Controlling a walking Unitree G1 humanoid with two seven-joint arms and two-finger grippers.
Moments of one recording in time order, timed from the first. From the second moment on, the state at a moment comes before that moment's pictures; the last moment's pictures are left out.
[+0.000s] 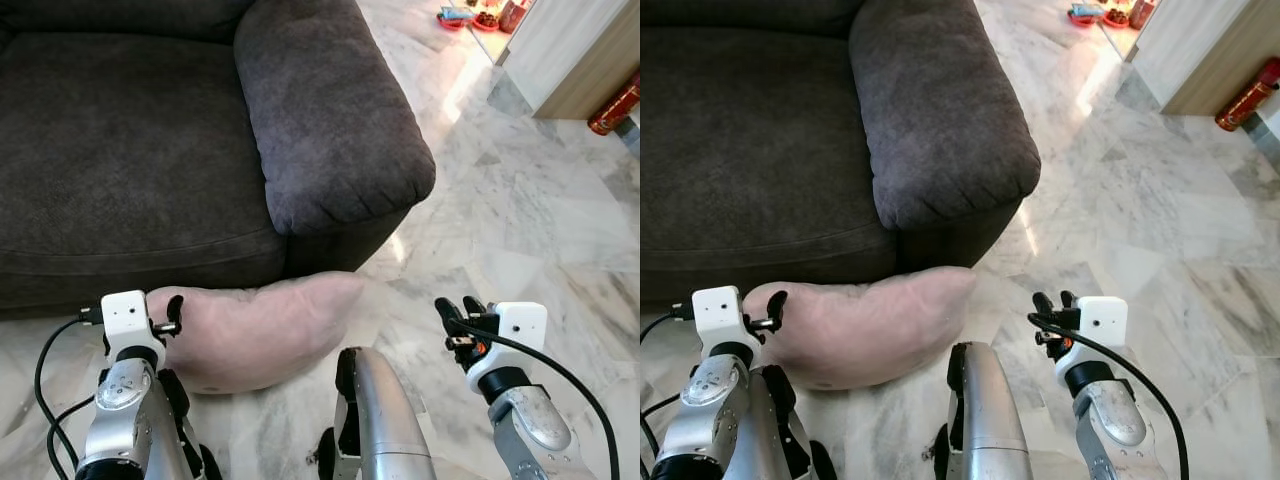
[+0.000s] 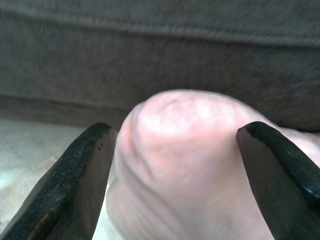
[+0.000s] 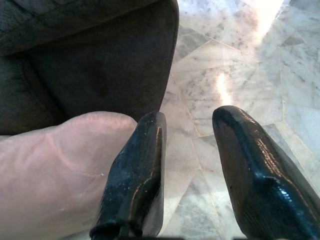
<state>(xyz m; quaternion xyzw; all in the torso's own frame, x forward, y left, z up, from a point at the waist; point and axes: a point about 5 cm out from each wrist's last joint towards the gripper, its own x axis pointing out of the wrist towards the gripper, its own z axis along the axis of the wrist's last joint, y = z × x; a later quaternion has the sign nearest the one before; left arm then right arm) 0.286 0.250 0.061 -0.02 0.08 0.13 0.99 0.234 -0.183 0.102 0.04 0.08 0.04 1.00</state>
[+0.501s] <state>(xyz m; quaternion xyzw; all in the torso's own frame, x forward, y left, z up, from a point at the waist) 0.279 0.249 0.026 -0.04 0.14 0.13 0.98 0.228 -0.185 0.104 0.03 0.08 0.04 1.00</state>
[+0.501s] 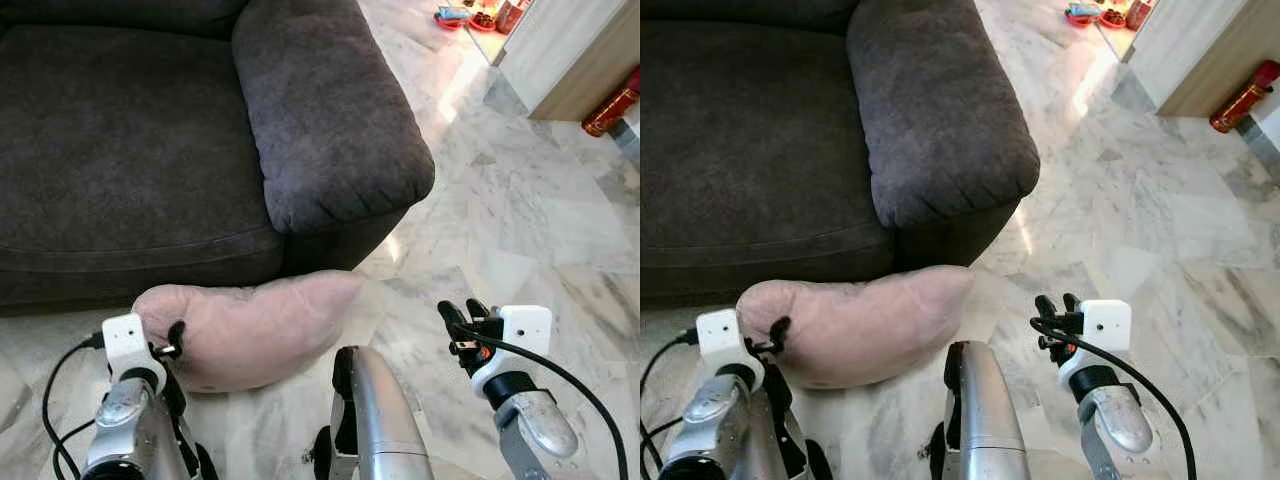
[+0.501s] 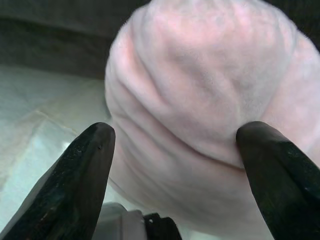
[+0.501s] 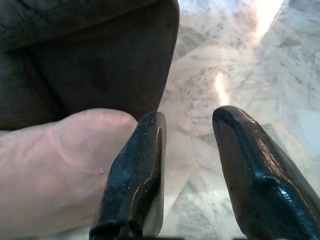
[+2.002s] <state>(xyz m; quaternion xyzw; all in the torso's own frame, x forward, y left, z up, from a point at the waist) 0.313 0.253 0.044 -0.03 0.16 0.07 0.98 0.214 -0.190 0.110 0.02 0.09 0.04 0.99</state>
